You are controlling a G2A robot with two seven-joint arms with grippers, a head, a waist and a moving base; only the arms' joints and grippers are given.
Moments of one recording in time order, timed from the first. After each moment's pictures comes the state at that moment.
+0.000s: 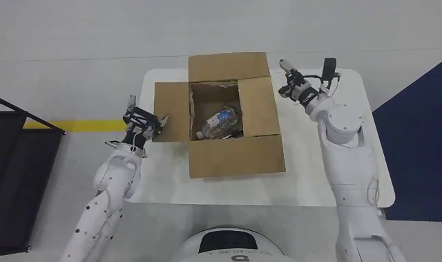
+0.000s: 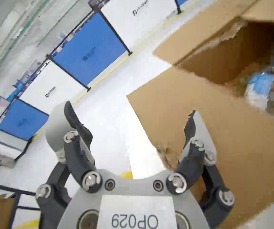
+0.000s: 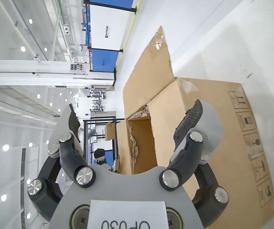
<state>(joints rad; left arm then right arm) 1.60 -1.18 -1.41 -1.71 1.83 0.02 0.04 -1.21 -1.34 1.53 -1.53 -0.09 0.26 0.57</state>
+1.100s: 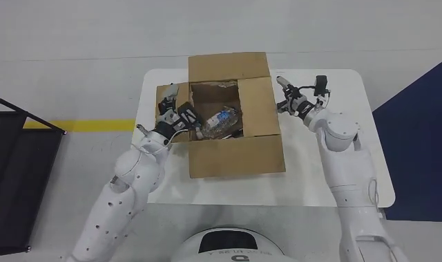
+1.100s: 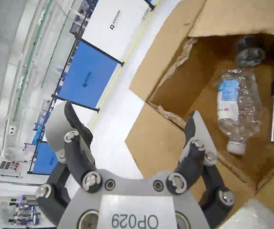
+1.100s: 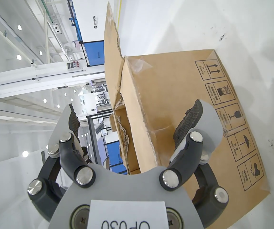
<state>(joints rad) 1.45 -1.20 -1.17 -1.86 2.14 -0.16 -0.23 -1.23 -1.32 1.52 -1.39 0.06 0.24 0.65</state>
